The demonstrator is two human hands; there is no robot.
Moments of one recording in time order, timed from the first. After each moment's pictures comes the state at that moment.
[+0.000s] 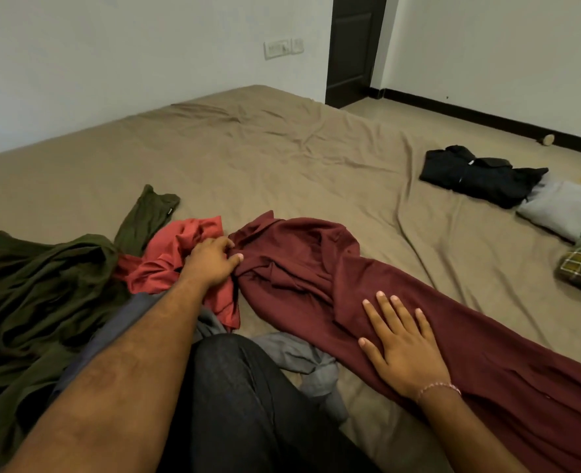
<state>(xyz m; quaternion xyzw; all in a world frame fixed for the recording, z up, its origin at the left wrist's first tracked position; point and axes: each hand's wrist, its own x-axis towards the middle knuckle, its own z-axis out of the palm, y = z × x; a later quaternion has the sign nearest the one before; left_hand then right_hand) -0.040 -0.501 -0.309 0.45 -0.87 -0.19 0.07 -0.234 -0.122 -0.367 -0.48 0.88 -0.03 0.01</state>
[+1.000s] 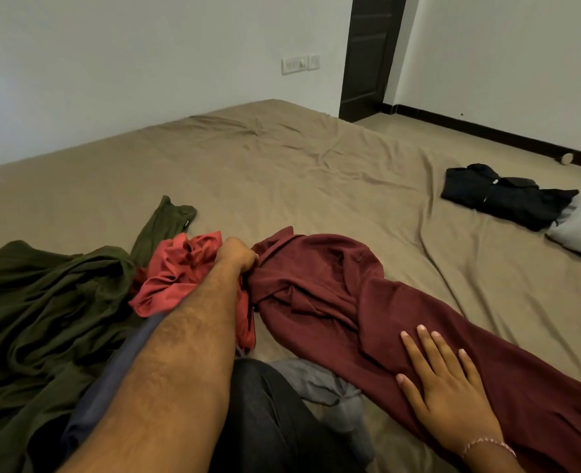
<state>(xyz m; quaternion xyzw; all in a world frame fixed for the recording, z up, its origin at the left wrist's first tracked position) -0.099 -0.567 -0.333 0.56 -0.75 -0.33 0.09 -0.237 -0.102 -0.391 -0.43 0.90 -0.03 -0.04</state>
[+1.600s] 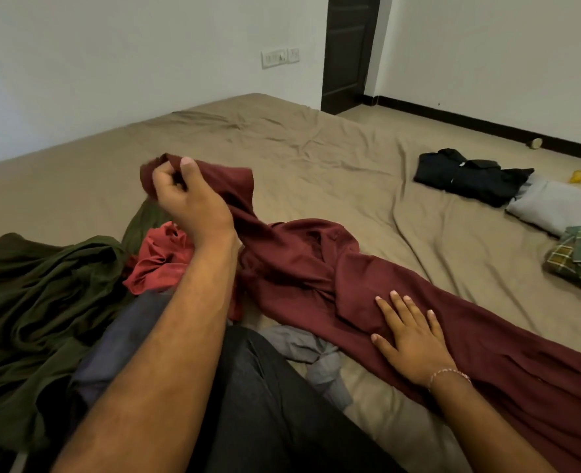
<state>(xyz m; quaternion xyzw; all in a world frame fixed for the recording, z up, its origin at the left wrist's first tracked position) -0.065 -0.417 -0.156 0.31 -0.41 -0.42 0.75 -0.235 -0.110 -0.356 -0.42 0.90 -0.04 0.09</state>
